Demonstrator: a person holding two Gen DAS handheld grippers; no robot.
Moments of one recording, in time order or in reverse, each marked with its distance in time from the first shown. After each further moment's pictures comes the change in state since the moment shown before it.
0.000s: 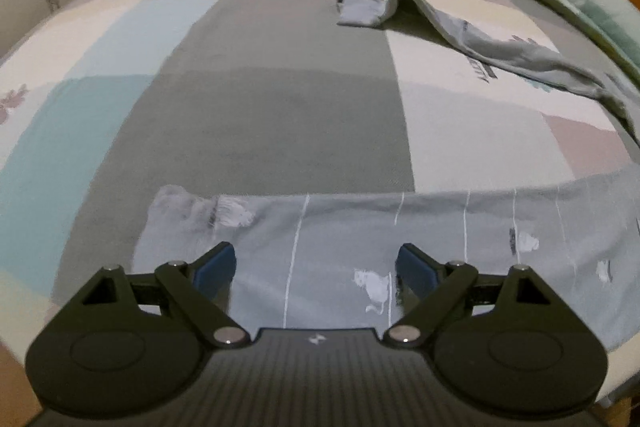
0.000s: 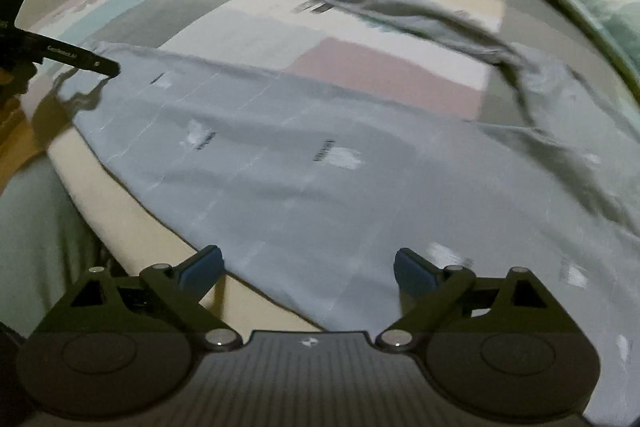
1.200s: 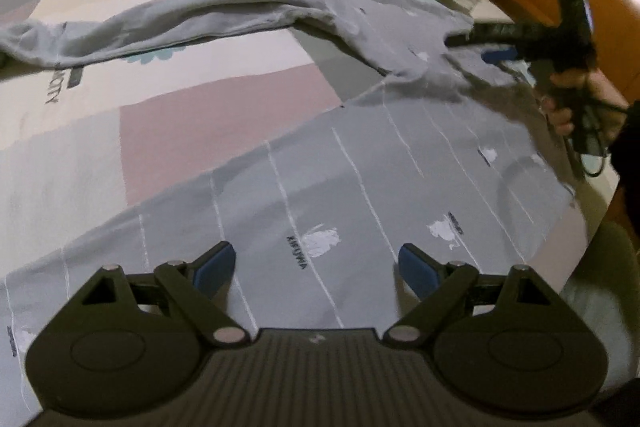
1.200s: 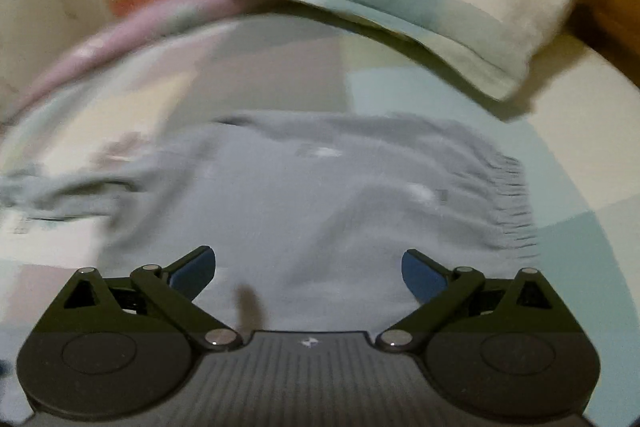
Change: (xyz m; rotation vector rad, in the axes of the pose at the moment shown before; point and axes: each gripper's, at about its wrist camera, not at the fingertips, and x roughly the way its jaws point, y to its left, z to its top) left arm 0.021 -0.265 0.007 0.319 0.114 -0.475; right arm 0.025 -0.317 0.015 0.547 -0.163 -0.272
